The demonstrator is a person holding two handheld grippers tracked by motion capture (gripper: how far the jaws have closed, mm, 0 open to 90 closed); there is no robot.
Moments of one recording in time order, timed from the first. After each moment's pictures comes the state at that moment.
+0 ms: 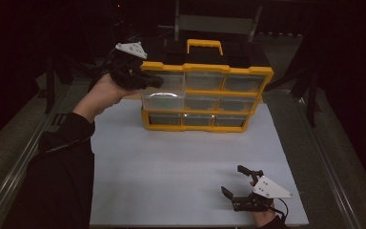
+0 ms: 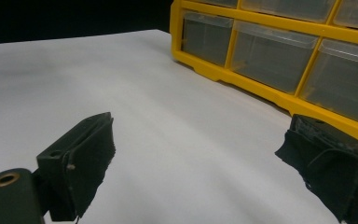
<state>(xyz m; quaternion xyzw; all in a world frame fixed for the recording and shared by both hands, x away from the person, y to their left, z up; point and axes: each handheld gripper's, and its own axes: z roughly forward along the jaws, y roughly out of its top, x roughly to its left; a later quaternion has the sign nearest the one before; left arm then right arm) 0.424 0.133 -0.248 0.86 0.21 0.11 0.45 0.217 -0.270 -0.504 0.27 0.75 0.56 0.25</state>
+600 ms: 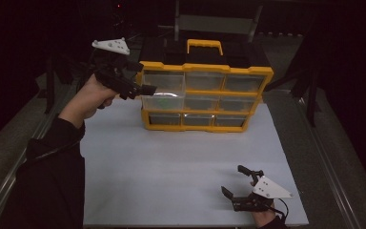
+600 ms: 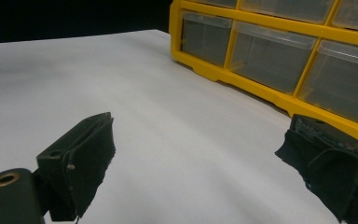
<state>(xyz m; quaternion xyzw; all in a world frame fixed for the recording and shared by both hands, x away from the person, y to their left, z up) 0.400 0.161 -0.240 0.84 0.21 0.10 0.49 0.216 -0.270 -0.503 0.27 0.75 0.56 0.25</state>
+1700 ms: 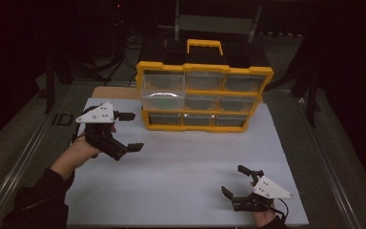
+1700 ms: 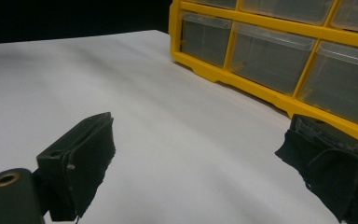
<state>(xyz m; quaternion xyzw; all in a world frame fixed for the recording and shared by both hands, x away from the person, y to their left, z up) 0.319 0.191 -0.354 0.83 0.15 0.09 0.53 0.216 -0.269 -0.502 0.27 0.75 0.56 0.25</state>
